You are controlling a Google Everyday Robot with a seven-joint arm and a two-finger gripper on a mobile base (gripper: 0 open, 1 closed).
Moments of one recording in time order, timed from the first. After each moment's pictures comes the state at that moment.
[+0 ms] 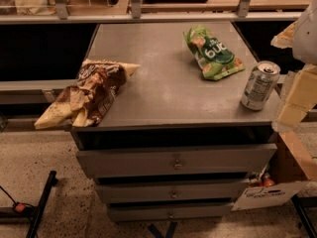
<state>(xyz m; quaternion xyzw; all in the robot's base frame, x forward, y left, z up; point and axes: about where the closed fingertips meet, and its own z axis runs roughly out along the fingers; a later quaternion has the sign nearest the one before) 0.438 -0.216 0.977 -0.60 0.78 -0.04 0.16</state>
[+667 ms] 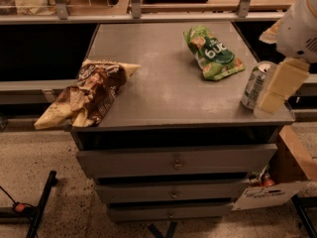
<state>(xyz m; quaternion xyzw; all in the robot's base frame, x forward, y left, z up) 0.474 -0.210 0.967 -0.59 0.78 -0.02 0.19</state>
